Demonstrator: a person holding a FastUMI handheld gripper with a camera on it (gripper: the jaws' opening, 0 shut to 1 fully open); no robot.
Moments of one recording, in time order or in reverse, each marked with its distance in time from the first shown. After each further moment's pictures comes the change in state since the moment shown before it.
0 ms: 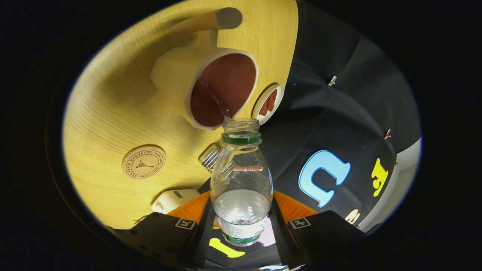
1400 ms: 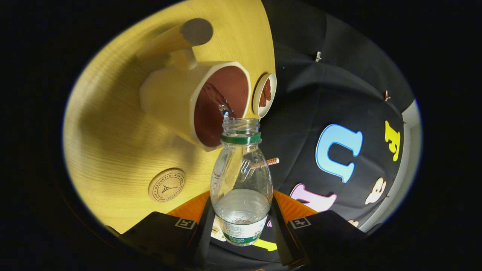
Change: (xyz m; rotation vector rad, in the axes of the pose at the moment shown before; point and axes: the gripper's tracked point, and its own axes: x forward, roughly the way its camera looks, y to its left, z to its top) arm -0.006 0.031 0.010 0.279 0.062 0.054
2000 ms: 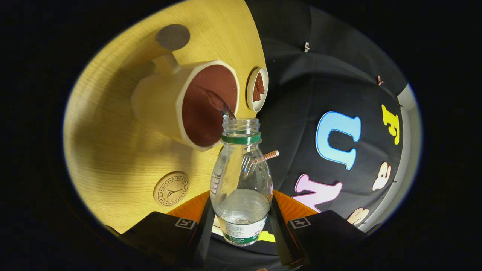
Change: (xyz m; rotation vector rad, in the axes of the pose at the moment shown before) arm -0.003 0.006 -0.004 0.125 0.038 -0.005
